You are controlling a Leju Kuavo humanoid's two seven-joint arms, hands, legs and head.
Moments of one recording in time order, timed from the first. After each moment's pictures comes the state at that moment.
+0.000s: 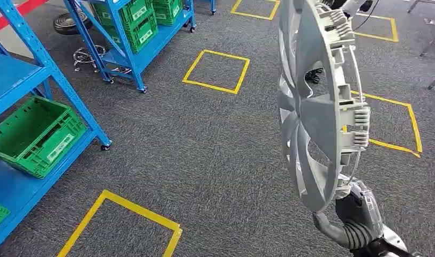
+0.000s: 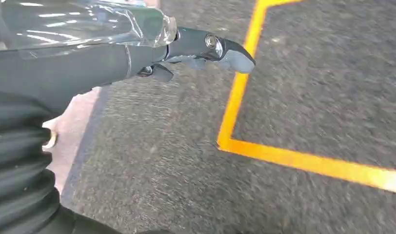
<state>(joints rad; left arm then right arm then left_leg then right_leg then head) -0.12 -0.22 0.81 -0.19 -1.22 0.53 -0.09 0.08 -0.18 0.03 -1.98 0.09 0.42 -0.69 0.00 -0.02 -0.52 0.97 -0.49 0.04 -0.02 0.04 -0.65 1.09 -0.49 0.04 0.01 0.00</state>
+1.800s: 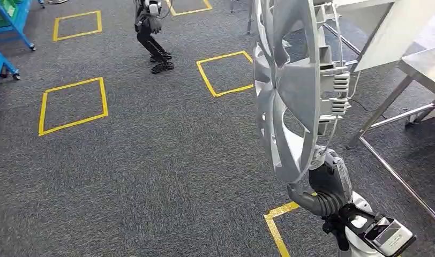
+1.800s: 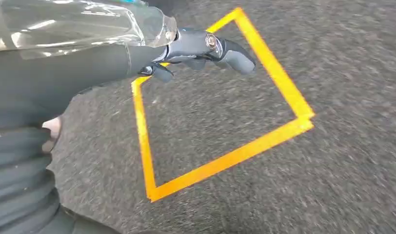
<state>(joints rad) -0.16 -0.22 0.85 -0.20 -1.23 0.60 -0.11 -0.13 -0.08 0.15 -1.87 0.12 0.42 -0.70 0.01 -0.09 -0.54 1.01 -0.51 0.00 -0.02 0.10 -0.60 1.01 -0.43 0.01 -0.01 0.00</state>
